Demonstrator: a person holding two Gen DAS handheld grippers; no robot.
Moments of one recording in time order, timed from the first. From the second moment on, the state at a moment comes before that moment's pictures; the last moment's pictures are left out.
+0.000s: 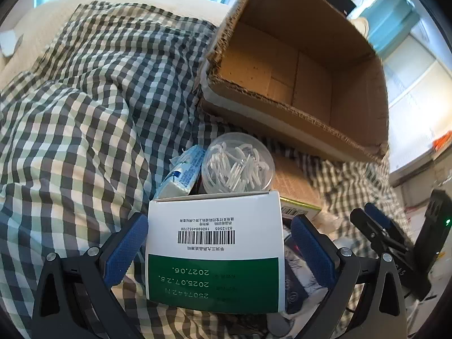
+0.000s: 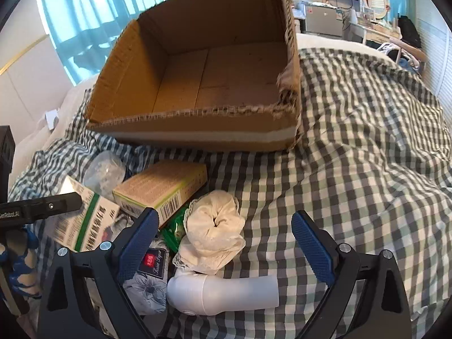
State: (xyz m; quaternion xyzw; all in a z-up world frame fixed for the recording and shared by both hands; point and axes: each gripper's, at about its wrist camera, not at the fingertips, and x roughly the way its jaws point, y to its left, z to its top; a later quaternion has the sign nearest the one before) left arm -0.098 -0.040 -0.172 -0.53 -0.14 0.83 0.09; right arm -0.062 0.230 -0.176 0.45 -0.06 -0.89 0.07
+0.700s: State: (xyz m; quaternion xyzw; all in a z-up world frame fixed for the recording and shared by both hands) left arm -0.102 -0.060 -0.201 -0.57 -0.19 0.79 0.10; right arm -0.076 0.214 -0.214 0.50 -0.04 -0.86 0.08
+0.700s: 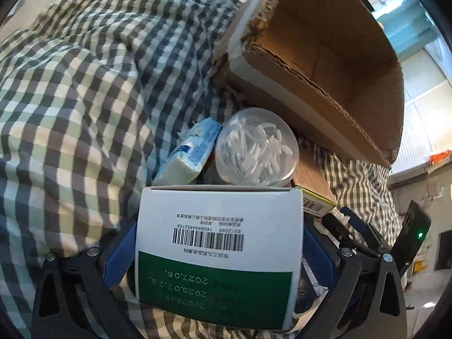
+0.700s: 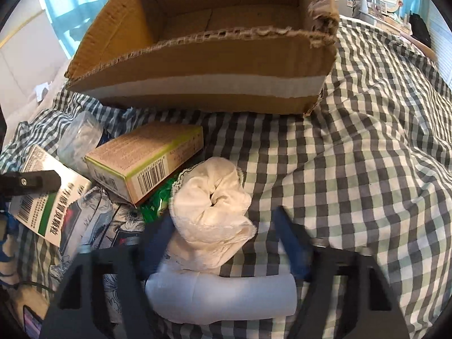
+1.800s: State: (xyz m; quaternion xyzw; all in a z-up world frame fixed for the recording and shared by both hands) left arm -0.047 -0.027 -0.068 -0.35 -0.11 0.92 0.10; right arm -0.002 0.205 -0.080 0.29 -0.03 -0.95 0.10
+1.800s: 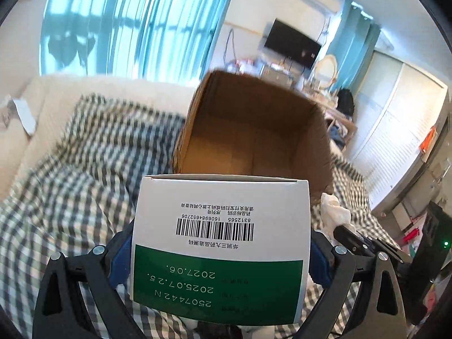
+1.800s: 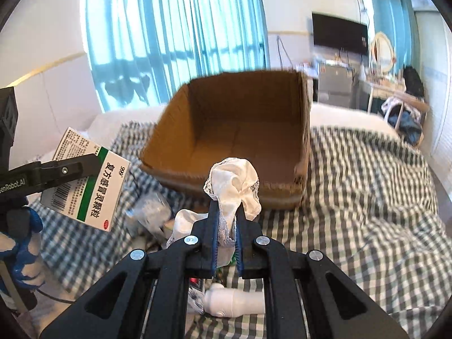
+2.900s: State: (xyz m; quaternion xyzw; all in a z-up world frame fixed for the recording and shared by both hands) left arm 0.008 -0.016 0.078 -0.11 -0.04 0.99 0.08; right arm 0.060 0.199 0.061 0.06 0.01 -1.00 0.06
